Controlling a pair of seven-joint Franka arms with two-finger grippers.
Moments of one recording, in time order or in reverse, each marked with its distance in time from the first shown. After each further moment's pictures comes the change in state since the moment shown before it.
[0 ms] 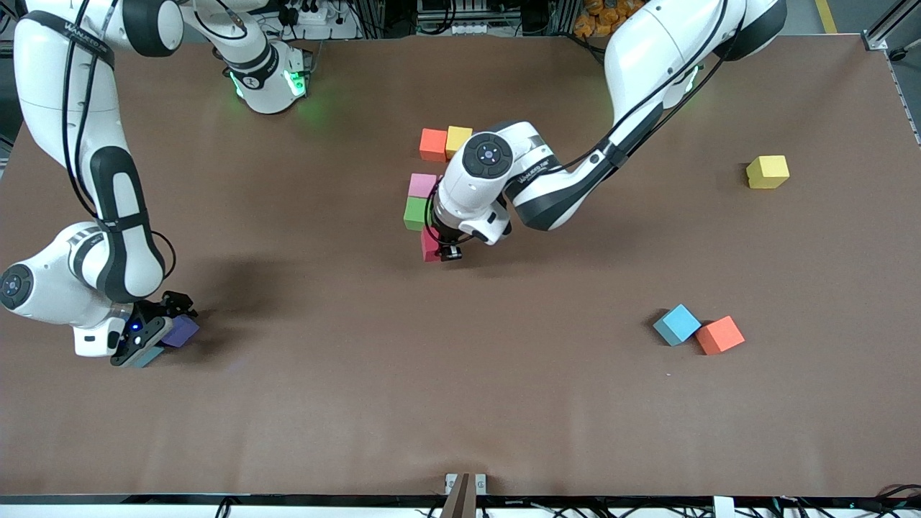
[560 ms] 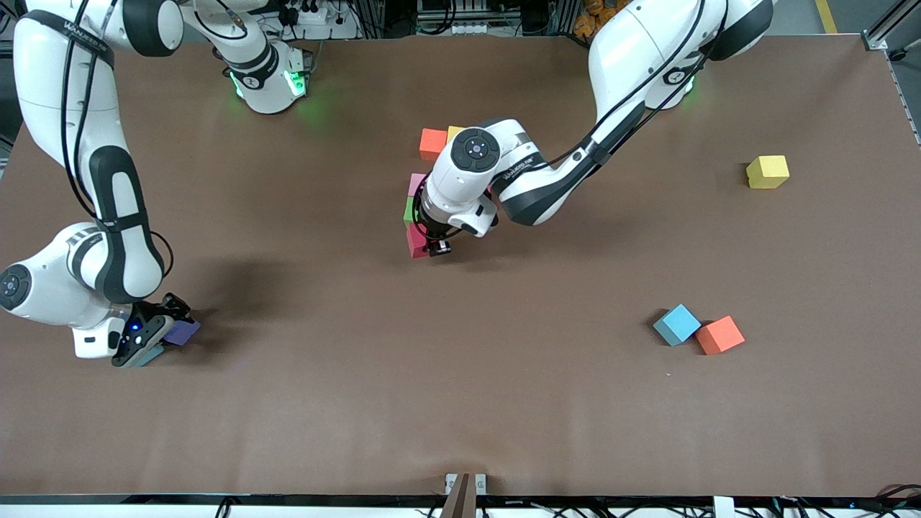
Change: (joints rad) left arm -0.070 0.011 0.061 0.007 -0.036 0.072 -0.070; right arm 0.000 0.000 0.002 0.010 0.002 -0.002 -0.059
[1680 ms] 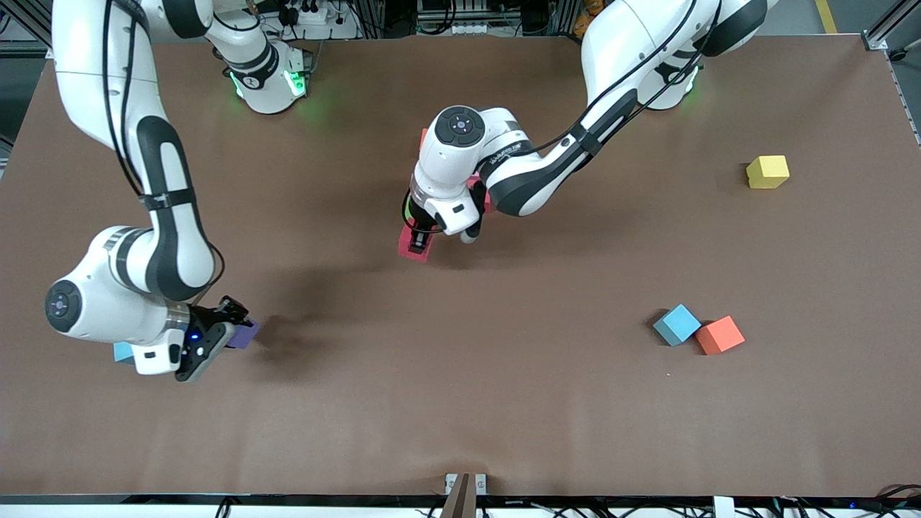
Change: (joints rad) left arm -0.029 -0.010 0.000 0.024 0.132 0.002 0.567; right arm 0.212 -0.051 0.016 0.148 0.011 -0.238 0.214
